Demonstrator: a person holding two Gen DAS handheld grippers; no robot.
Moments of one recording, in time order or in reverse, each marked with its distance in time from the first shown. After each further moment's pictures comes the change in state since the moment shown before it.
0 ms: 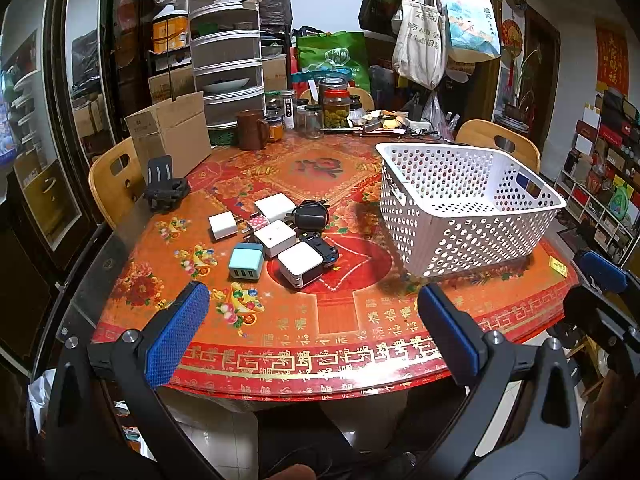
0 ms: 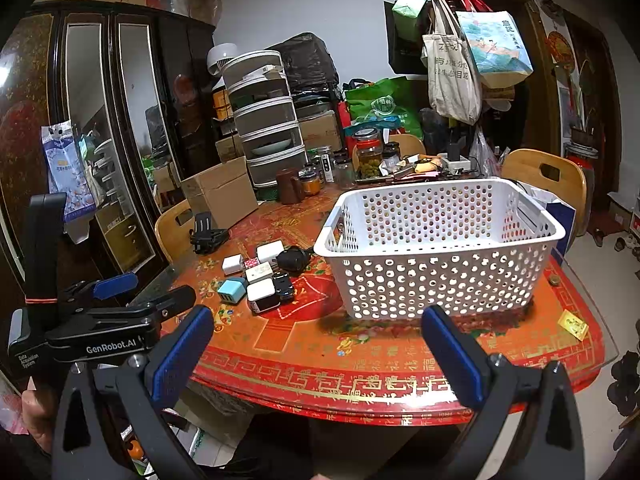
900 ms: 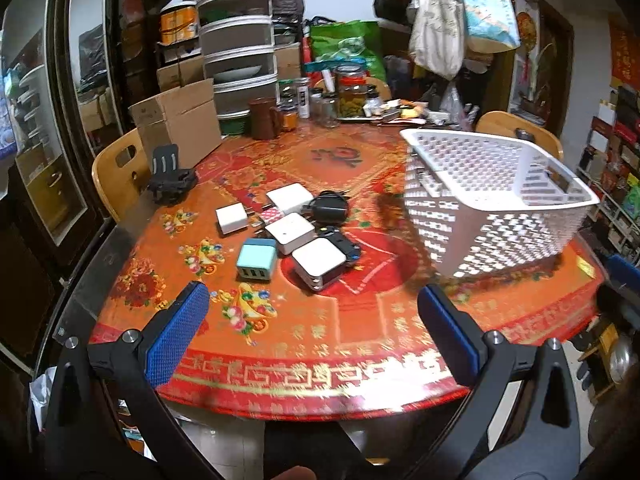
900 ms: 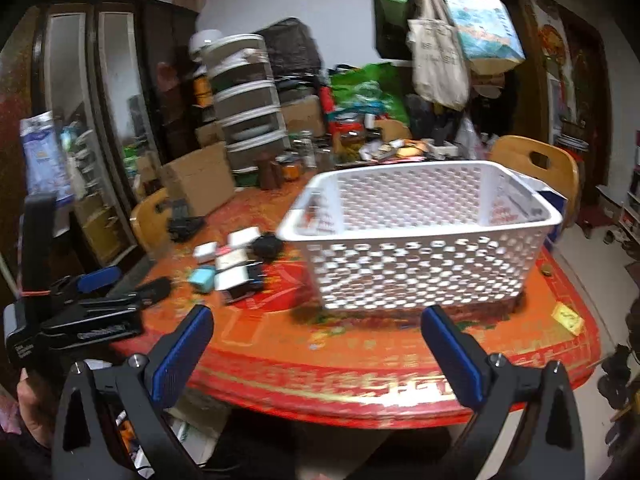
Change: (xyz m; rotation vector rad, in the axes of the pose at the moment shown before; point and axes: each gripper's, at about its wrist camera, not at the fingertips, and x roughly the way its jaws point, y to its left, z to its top) left arm 0.053 0.014 -0.003 -0.016 0.032 0.065; right arm 0.031 -0.027 -0.004 0.017 0.053 -0.086
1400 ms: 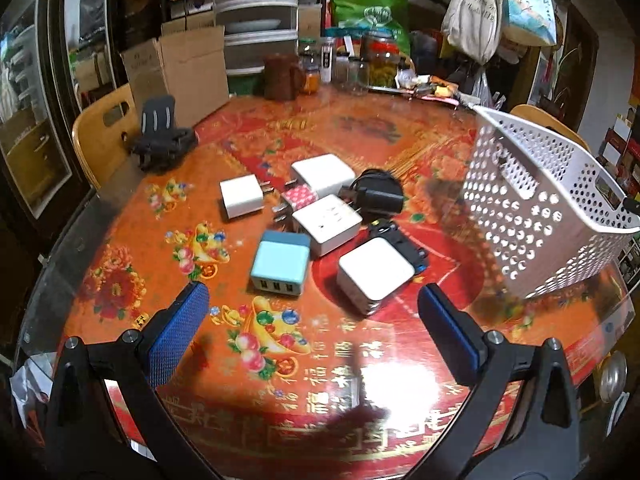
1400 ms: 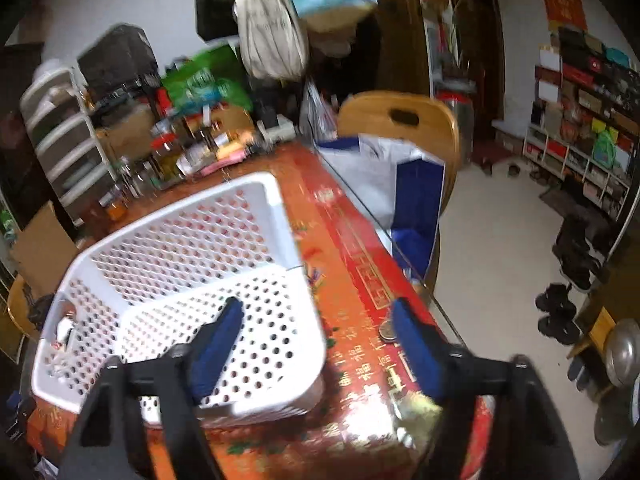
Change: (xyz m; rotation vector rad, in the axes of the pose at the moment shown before) left arm 0.122 0.061 0.014 -0.079 0.119 -0.029; right arm 0.093 -0.231 0.085 0.266 0.123 -0.354
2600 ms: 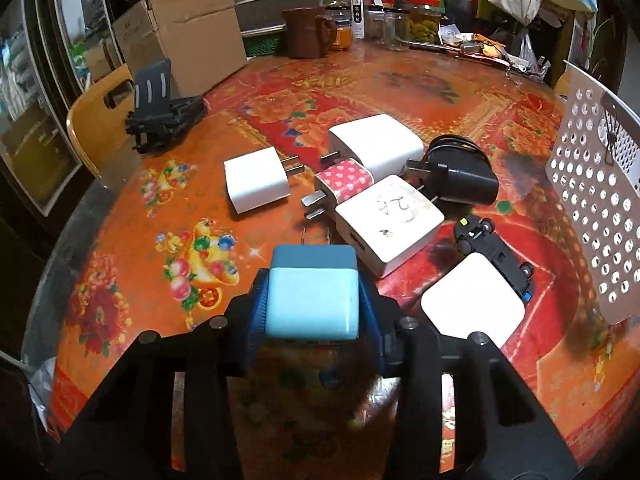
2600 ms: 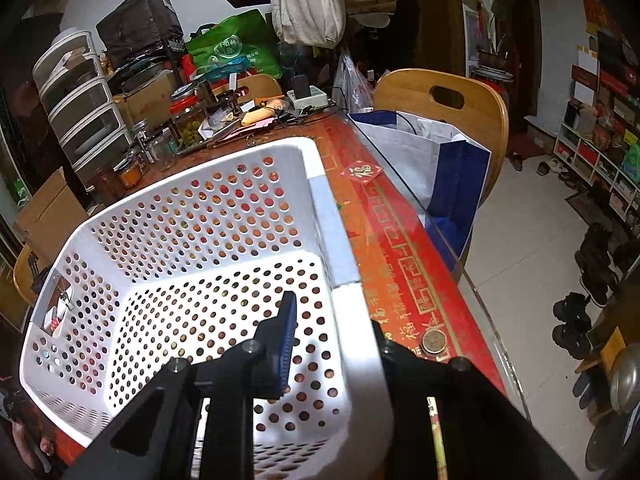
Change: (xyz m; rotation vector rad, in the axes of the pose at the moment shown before) left arm 0.100 0.008 0.011 0.034 0.119 0.167; right arm 0.039 0.023 0.001 -0.089 0.077 0.066
